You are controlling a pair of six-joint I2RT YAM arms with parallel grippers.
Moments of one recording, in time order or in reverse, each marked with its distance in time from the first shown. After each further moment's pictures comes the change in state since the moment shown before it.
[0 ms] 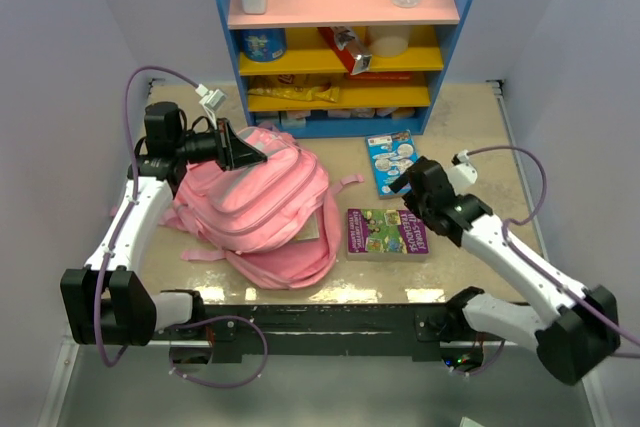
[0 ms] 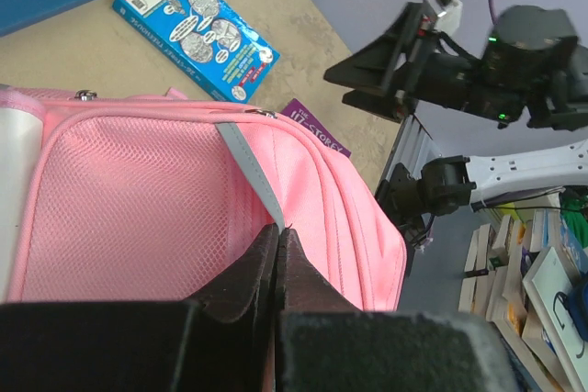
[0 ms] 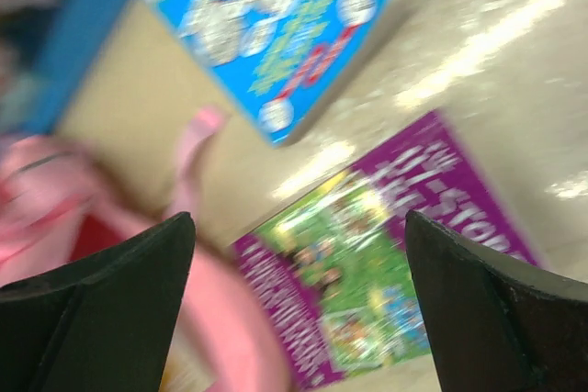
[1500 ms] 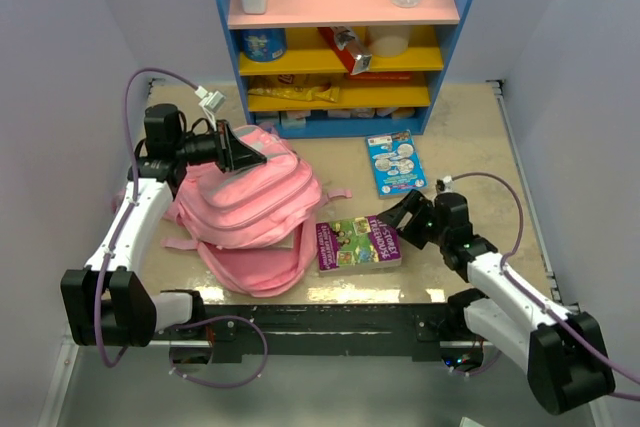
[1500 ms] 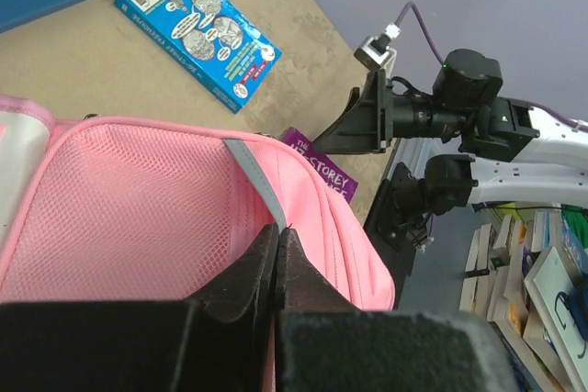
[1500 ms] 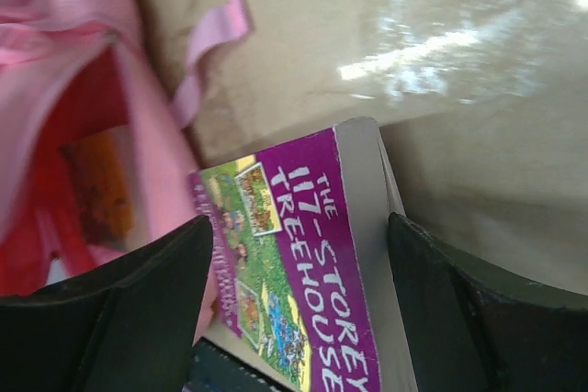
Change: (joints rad) left arm 0.003 -0.006 -0.013 0.010 0.000 0.000; right arm -0.256 -0.047 -0.447 0.506 -0.689 -0.258
